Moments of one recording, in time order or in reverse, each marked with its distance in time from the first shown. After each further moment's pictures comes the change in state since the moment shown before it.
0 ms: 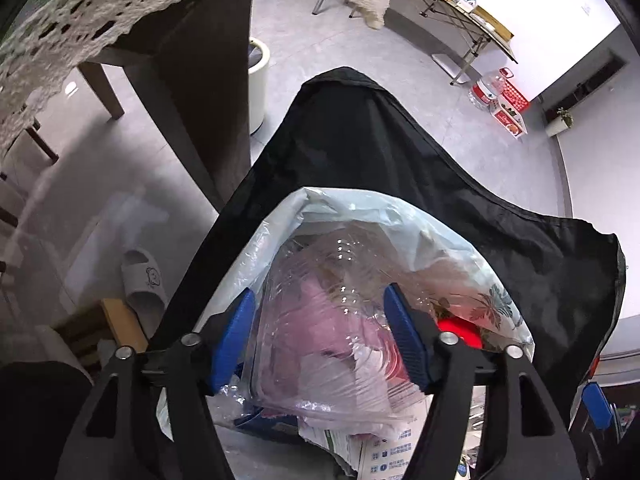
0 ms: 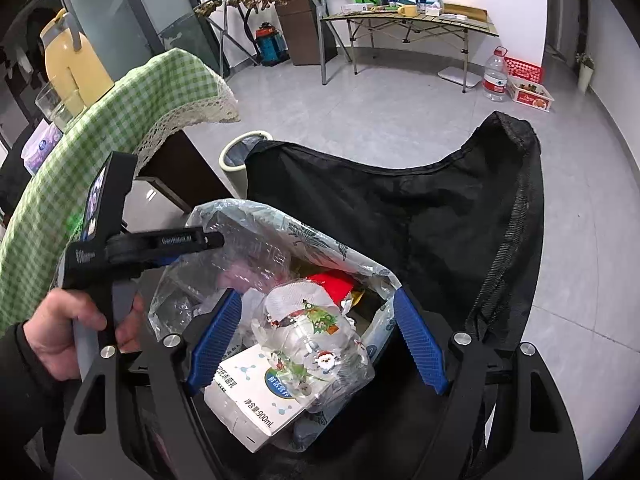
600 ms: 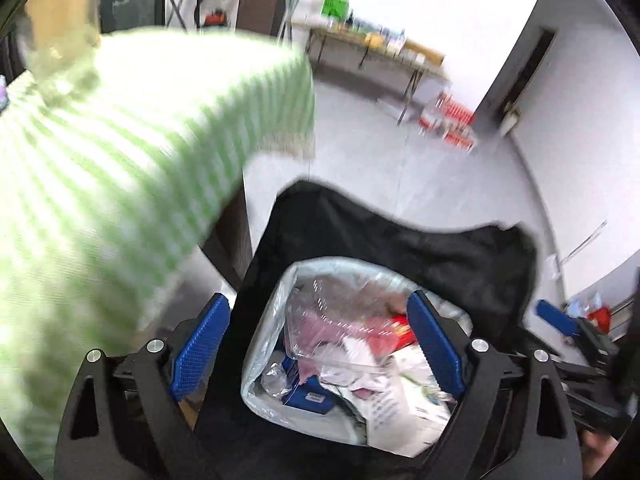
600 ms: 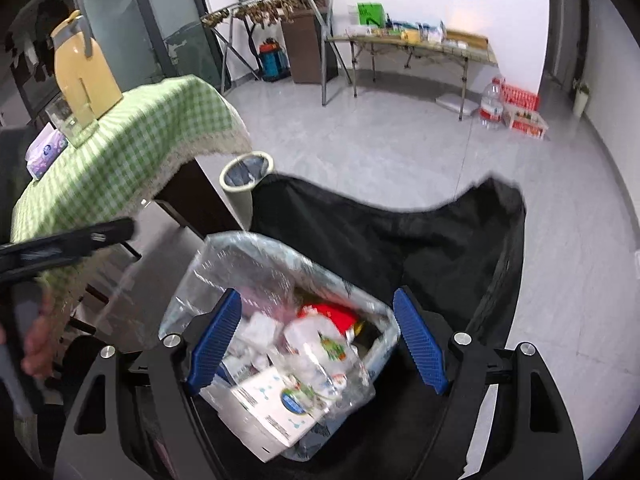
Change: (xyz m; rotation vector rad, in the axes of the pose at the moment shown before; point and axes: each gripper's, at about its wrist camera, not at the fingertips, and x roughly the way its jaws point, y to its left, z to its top) left arm -0.176 -0.003 -0.008 0.217 -0.272 -0.065; right arm -0.042 0.034 0.034 -0.067 -0.102 -0.049
